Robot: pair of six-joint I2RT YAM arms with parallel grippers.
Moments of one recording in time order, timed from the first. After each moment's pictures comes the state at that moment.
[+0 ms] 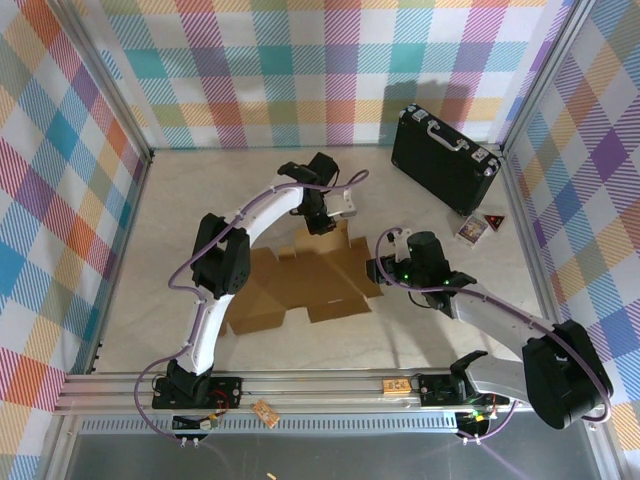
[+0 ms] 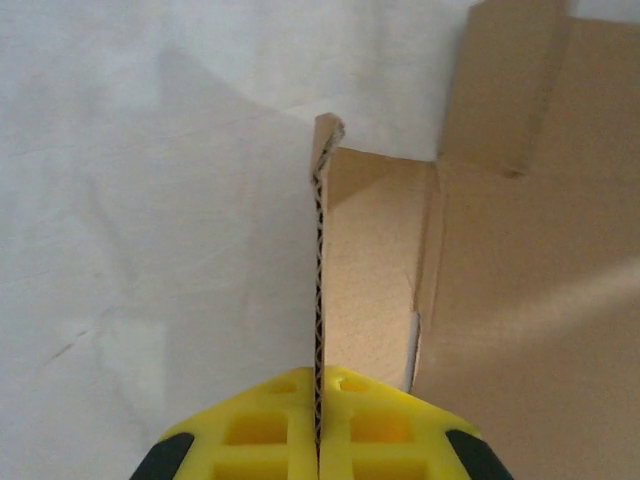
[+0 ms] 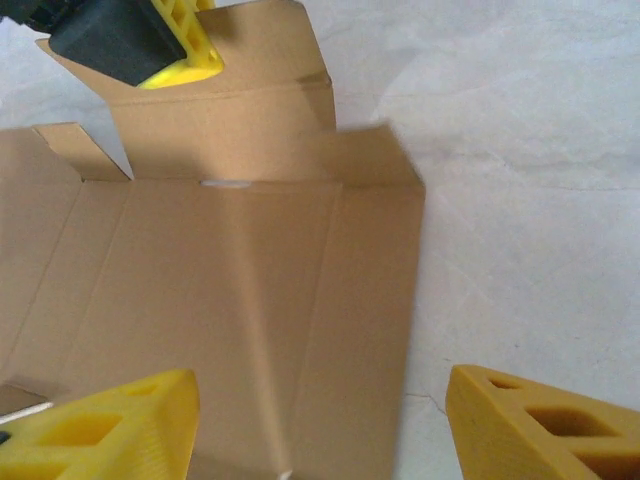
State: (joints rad) left arm -0.57 2.27 2.04 -1.04 0.14 0.67; right arm 0.48 1.16 0.52 -0.01 -0.16 0.26
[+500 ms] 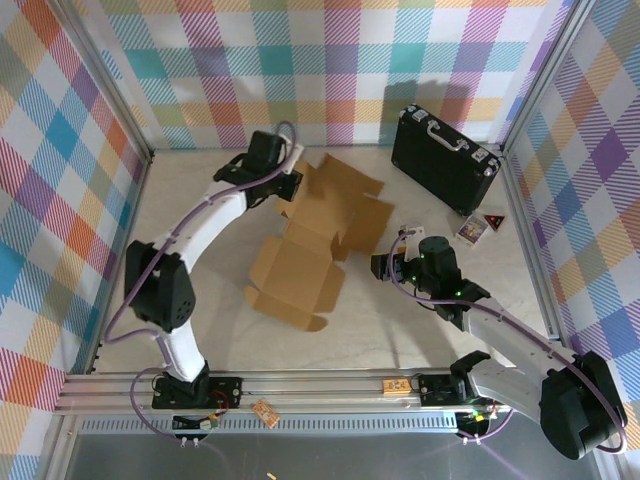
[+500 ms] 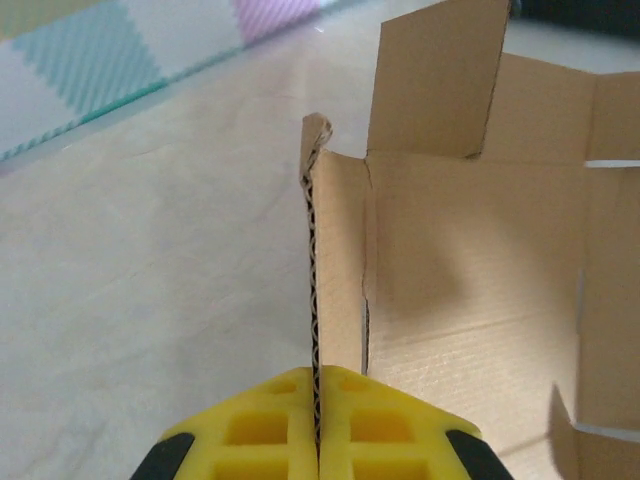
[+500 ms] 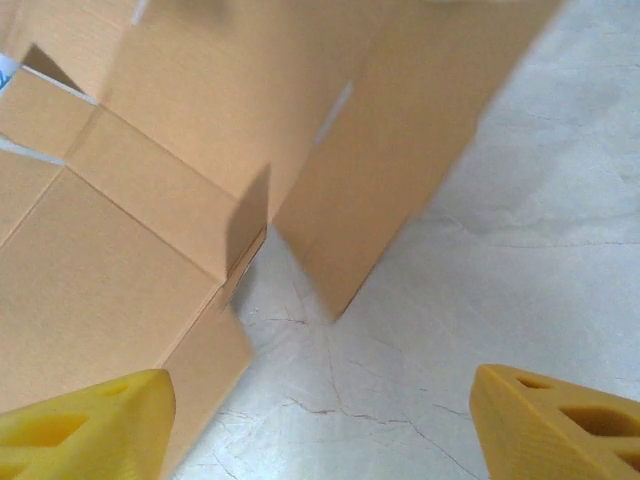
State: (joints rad) left arm -0.42 1.75 1.57 -0.53 0.01 0.02; right arm 0.48 1.00 0.48 0.01 -0.10 0.29
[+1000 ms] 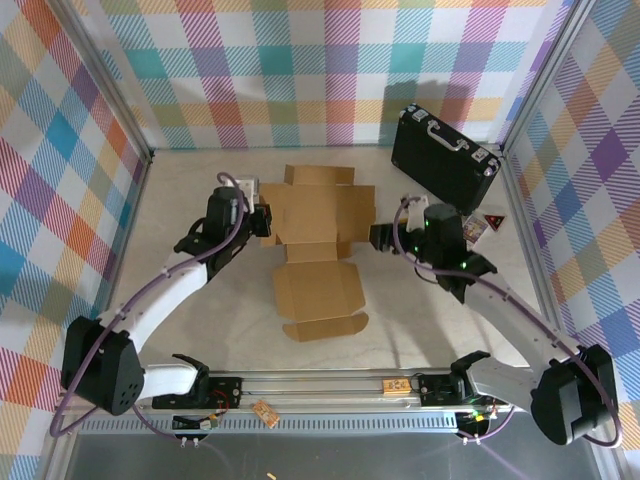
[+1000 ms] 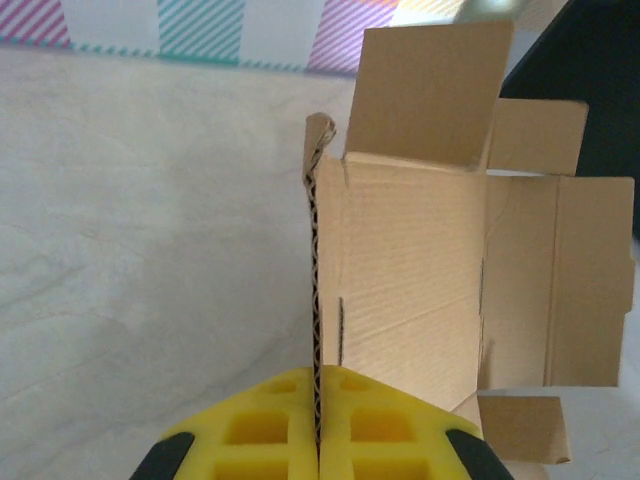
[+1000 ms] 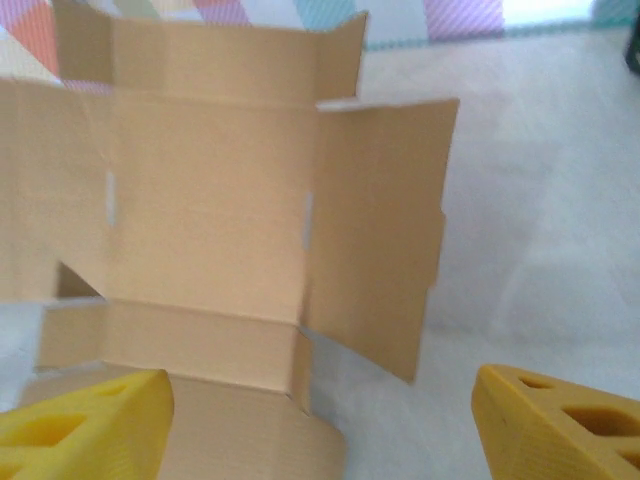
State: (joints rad) left arm -0.41 1.25 0.90 -0.12 -0.02 -0.34; right arm 0.42 1.12 0.82 -0.17 -0.20 0.28
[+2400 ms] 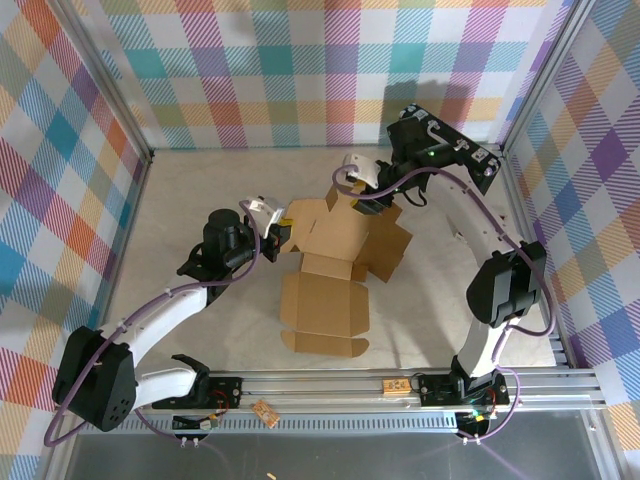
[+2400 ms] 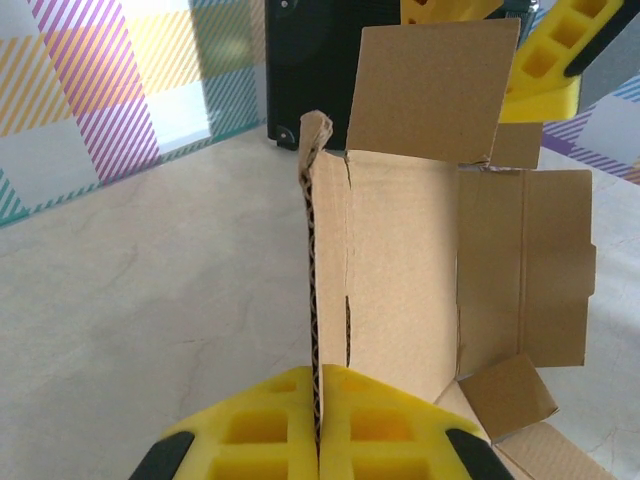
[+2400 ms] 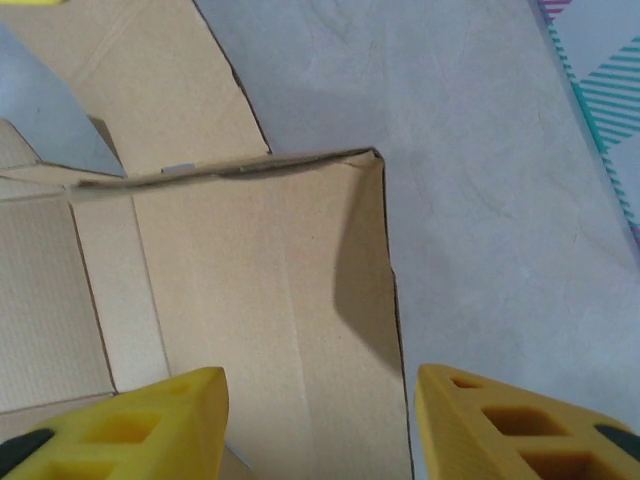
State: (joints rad) left arm -0.44 1.18 0.69 0.22 0.34 0.06; right arm 0.39 1.79 1.78 -0.98 -0.51 -0.94
